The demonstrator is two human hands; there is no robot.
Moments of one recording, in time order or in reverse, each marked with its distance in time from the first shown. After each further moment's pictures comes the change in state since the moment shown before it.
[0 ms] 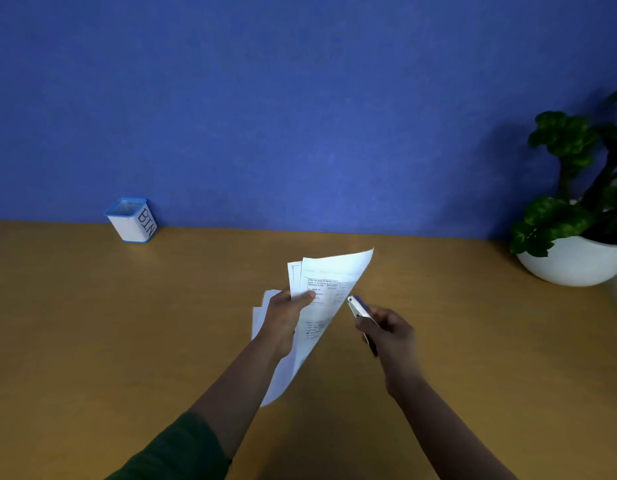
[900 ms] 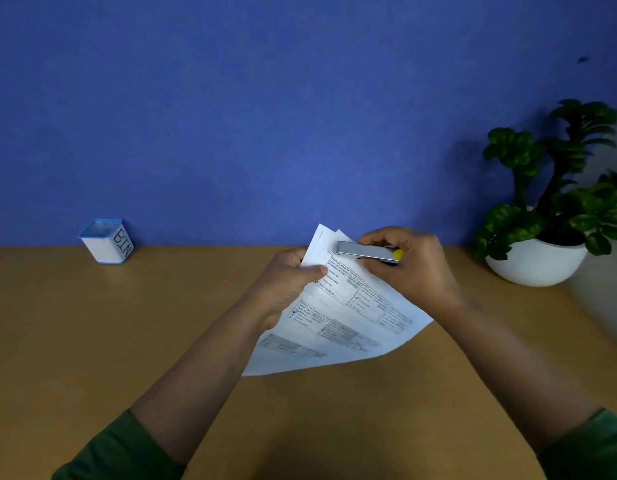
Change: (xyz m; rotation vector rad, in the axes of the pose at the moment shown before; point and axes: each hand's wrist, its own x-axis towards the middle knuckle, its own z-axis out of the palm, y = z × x) left_hand -0.047 0.102 0.043 0.329 -0.311 0.192; right_hand 0.008 -0.150 -0.038 -0.641 -0.145 -0.749
